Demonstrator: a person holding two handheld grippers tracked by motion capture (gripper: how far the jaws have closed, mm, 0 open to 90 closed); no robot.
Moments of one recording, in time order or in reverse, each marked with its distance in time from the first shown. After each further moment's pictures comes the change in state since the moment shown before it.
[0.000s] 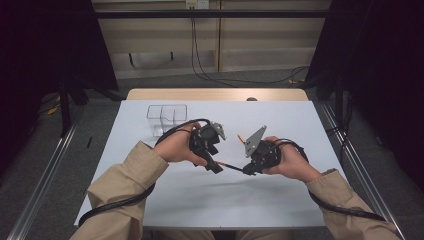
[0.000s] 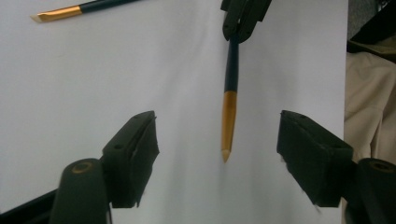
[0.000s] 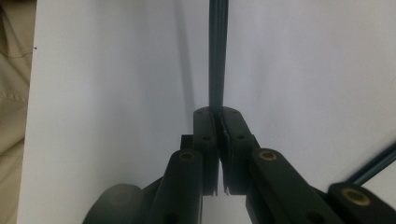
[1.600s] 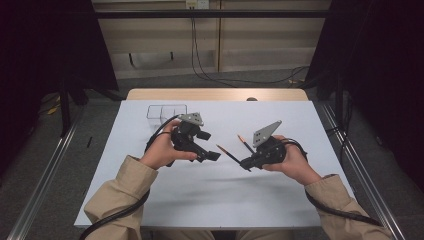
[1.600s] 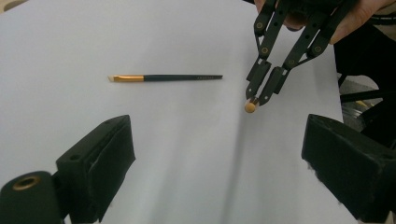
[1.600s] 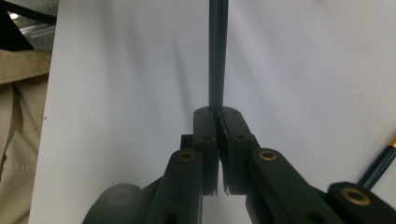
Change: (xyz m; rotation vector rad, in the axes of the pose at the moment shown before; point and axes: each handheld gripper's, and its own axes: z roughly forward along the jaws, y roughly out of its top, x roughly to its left) left arm 0.018 -0.043 -0.012 -0.464 0.045 -0.144; right arm -0.007 -0.016 -0.005 -0.266 -0.012 0.159
